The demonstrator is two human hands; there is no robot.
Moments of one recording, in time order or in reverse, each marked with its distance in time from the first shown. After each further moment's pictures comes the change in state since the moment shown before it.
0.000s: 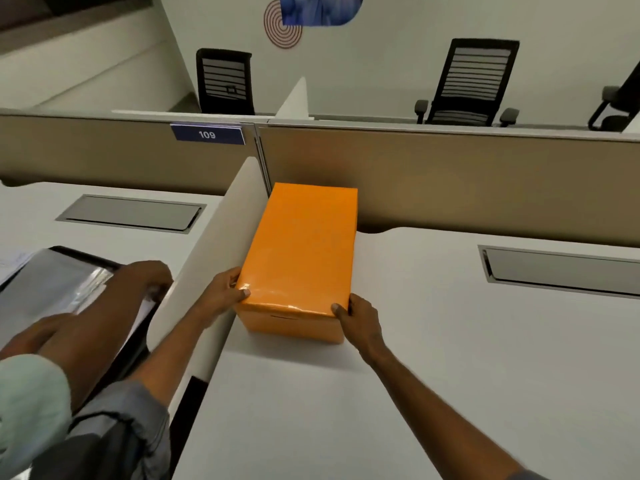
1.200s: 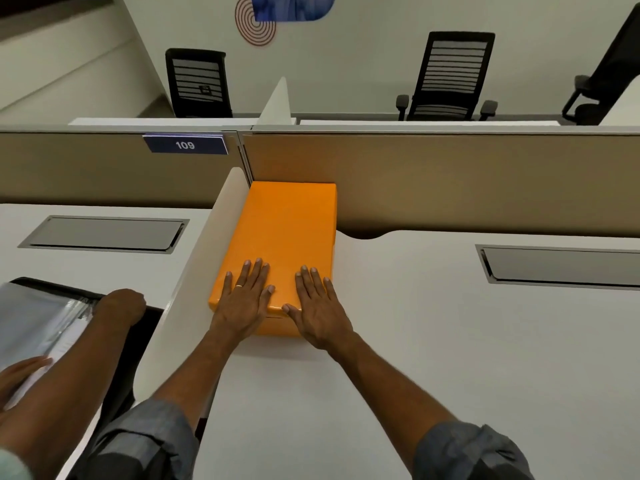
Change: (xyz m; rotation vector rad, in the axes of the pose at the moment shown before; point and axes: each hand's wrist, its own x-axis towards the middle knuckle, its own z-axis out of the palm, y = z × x) left_hand 0.066 -0.012 0.034 1.090 0.142 0.337; right_hand 0.073 -0.030 0.063 -0.852 -0.080 -0.511
